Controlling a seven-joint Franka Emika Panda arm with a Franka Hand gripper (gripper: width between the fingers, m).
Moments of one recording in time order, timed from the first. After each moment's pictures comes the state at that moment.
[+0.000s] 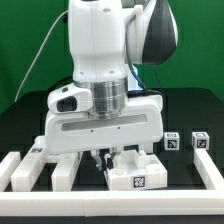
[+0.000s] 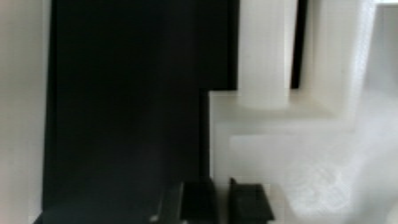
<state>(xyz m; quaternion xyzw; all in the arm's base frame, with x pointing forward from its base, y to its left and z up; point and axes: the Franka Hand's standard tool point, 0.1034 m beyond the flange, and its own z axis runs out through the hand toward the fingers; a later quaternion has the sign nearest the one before) 0.579 -0.032 0.023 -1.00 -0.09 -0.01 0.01</state>
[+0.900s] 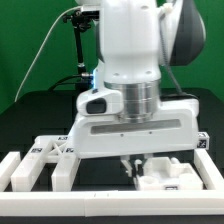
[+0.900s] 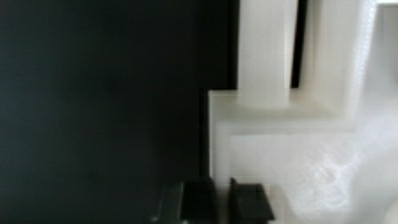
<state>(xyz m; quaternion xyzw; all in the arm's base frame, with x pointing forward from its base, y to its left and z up) 0.618 0.030 0.024 -1.00 -0.03 -0.02 0.01</state>
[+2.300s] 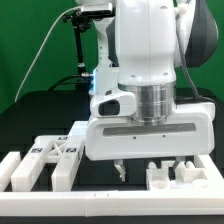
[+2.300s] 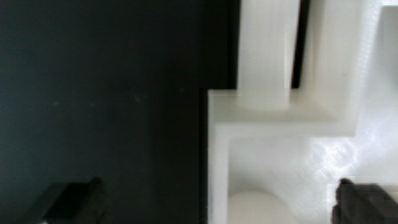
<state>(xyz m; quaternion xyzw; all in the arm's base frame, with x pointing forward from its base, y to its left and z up) 0.621 0.039 0.023 -1.00 0.00 -0.02 0.01</state>
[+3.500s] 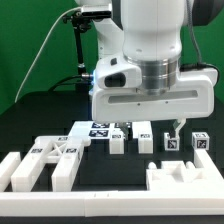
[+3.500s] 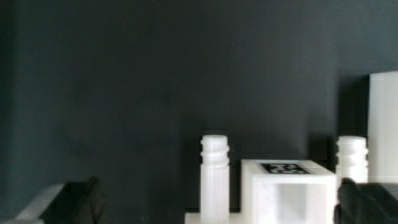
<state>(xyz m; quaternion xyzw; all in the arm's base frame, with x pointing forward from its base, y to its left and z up) 0.561 0.050 0.071 -0.99 -0.01 0.15 0.02</state>
